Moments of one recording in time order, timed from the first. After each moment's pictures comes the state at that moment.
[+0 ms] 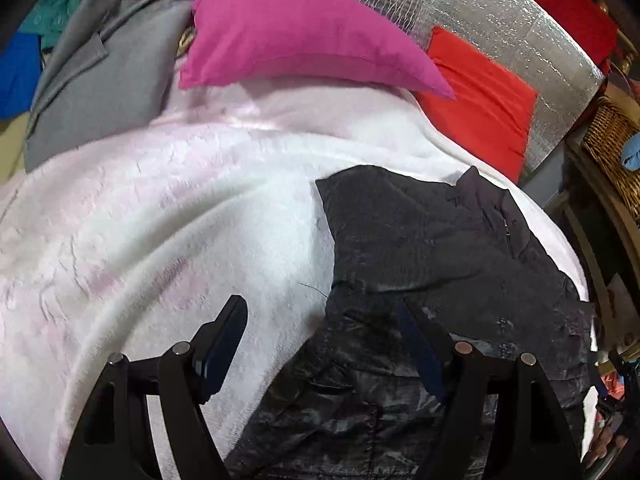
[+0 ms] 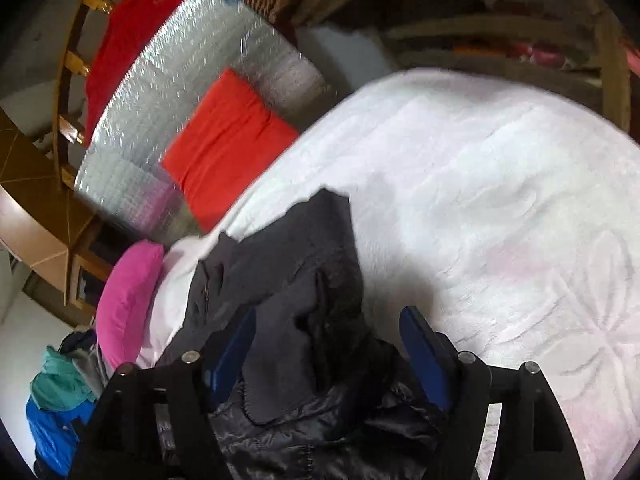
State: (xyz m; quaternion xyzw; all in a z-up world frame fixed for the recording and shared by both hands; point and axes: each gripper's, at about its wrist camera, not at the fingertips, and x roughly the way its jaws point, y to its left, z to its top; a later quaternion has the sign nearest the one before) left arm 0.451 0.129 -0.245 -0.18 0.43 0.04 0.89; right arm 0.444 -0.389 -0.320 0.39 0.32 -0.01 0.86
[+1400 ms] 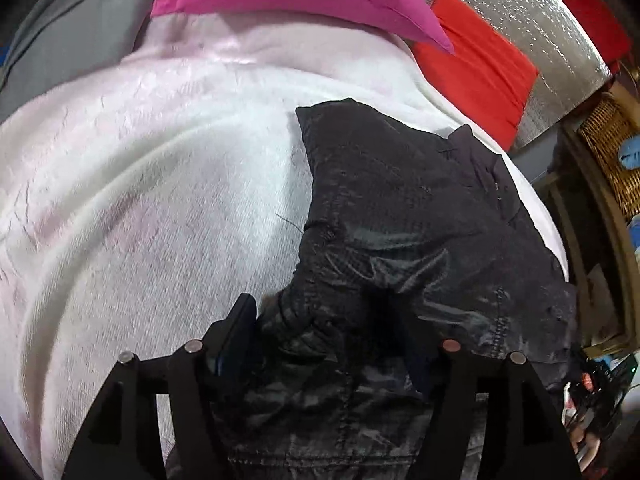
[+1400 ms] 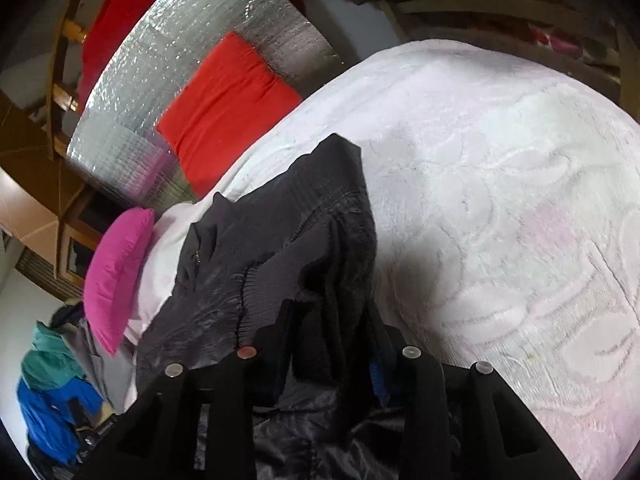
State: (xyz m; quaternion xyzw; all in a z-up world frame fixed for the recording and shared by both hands) left arm 0.458 0.123 -0.273 -0.23 0.50 0.00 0.83; right arm 0.442 -0.370 -0.328 0.38 0.36 0.00 0.85
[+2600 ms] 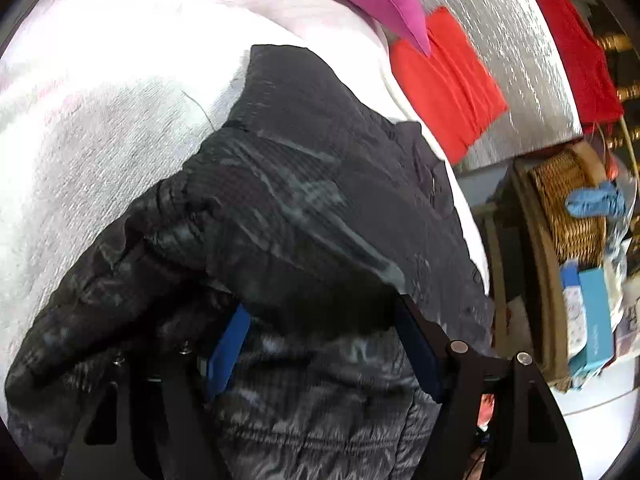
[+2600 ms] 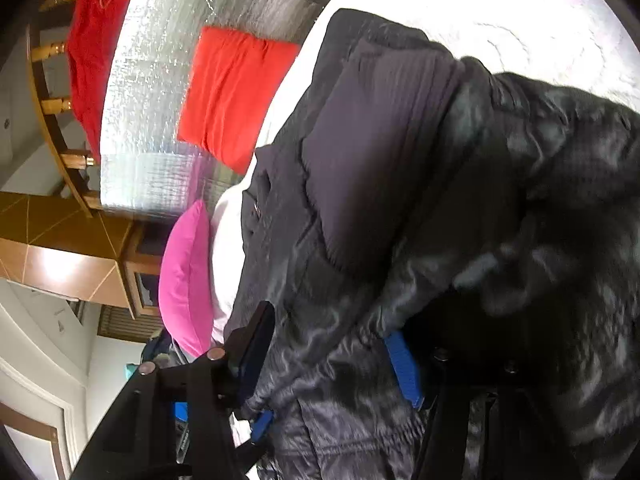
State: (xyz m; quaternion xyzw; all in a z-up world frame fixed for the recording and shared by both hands) left arm 0.447 0.097 -0.303 -0.40 0.47 -0.08 0.78; right arm 0.434 -0.291 -0.370 0.56 0.35 0.07 0.75
